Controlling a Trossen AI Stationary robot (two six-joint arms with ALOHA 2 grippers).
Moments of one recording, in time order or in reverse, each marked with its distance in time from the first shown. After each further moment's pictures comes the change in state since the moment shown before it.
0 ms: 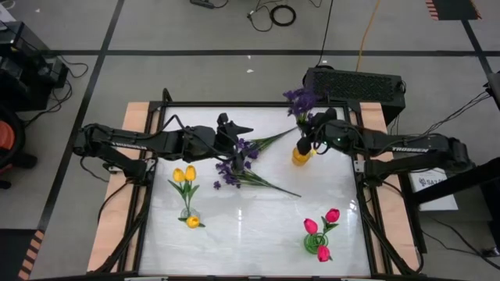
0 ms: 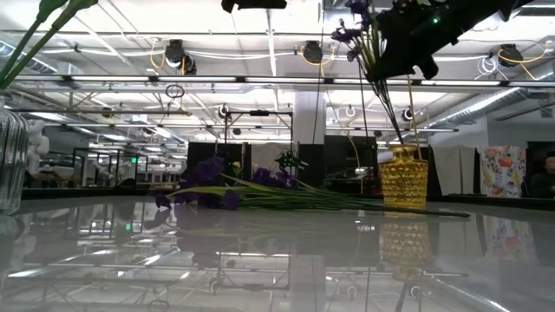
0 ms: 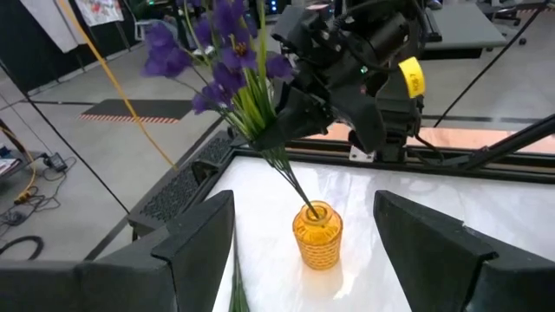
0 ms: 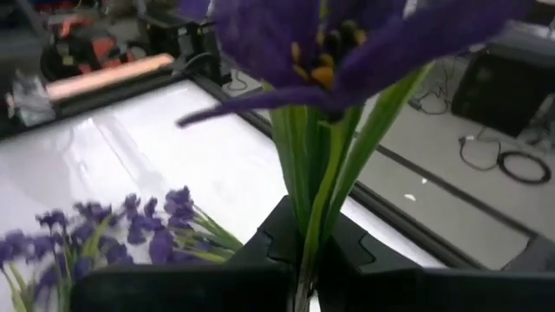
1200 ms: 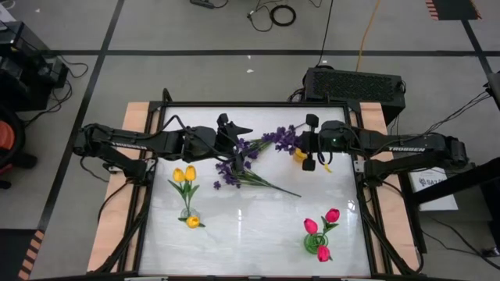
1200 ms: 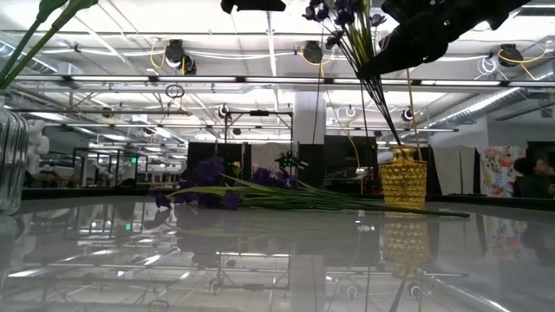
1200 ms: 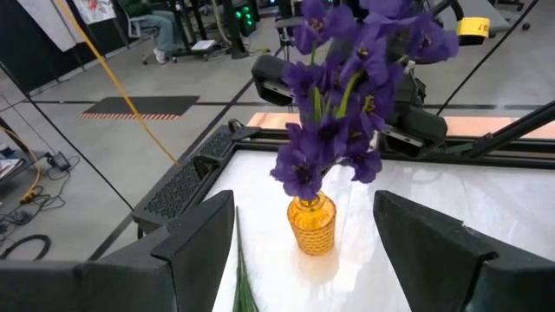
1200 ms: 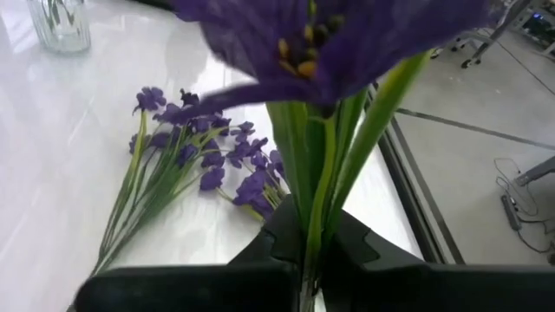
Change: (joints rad) left arm 0.000 0.000 0.000 -0.026 0.000 0.017; right arm 0.000 0.037 0.000 0.006 -0.423 -0.560
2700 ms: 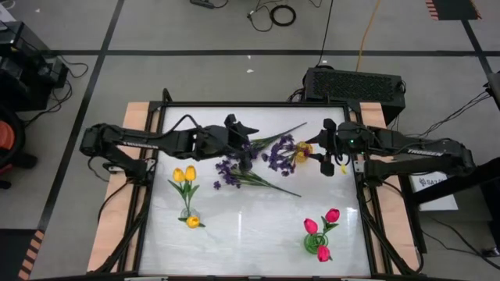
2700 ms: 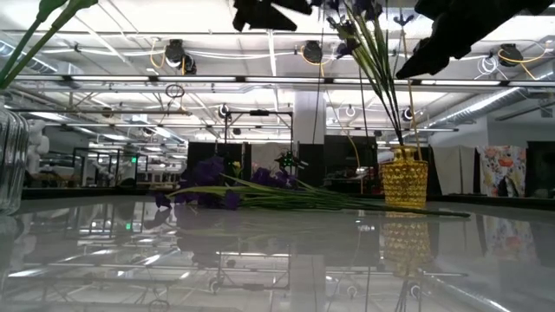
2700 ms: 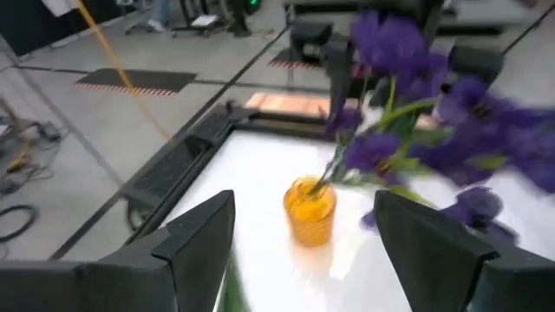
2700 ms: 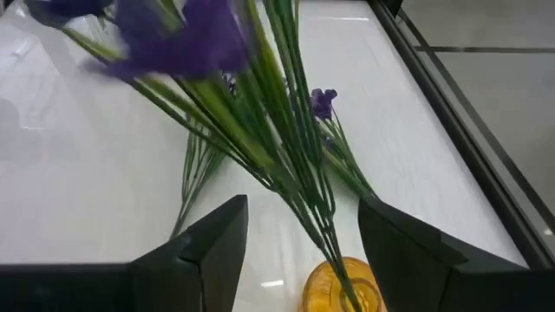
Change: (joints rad) left arm 0.038 0.091 0.028 0.014 0.033 -0.077; right arm 0.000 -0.219 0.001 -0.333 -0.072 0.253
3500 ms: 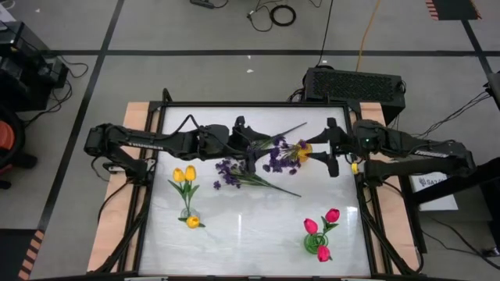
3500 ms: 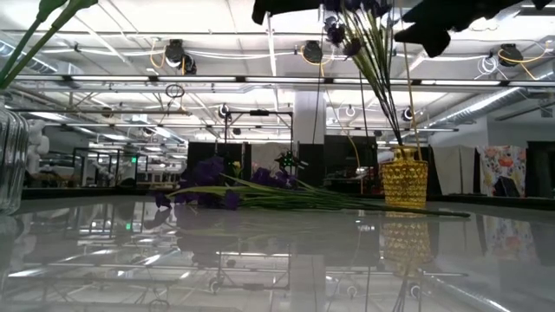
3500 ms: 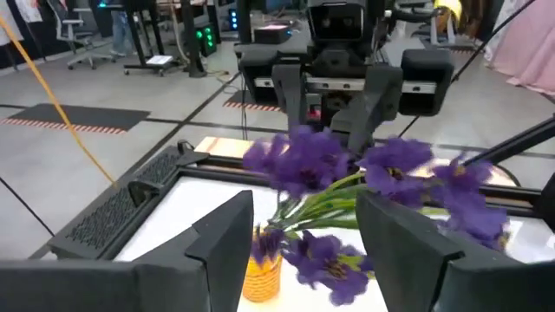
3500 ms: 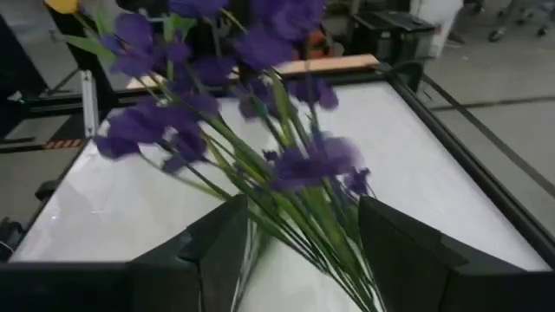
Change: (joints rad) left arm -0.001 0.049 0.019 0.169 0.141 0.004; right arm 0.035 -0.084 0.000 0.151 -0.083 0.136
